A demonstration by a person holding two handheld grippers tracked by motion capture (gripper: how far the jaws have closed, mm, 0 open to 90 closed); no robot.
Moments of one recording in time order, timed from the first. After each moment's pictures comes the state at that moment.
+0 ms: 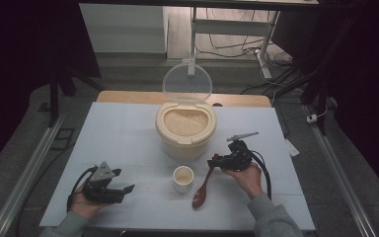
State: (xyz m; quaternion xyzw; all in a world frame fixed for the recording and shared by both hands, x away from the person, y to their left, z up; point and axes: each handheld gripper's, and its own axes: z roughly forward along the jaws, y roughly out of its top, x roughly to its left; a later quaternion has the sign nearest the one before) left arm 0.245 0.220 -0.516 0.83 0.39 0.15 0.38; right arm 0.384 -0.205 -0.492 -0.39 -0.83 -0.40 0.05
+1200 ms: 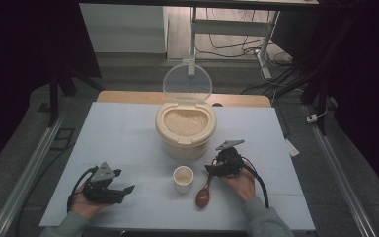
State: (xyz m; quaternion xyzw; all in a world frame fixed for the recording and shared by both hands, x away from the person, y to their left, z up) left arm 0.245 0.219 -0.517 0.83 0.39 0.15 0.38; right arm 0.377 -0.185 -0.519 -0.35 -0.87 -0.32 -0.11
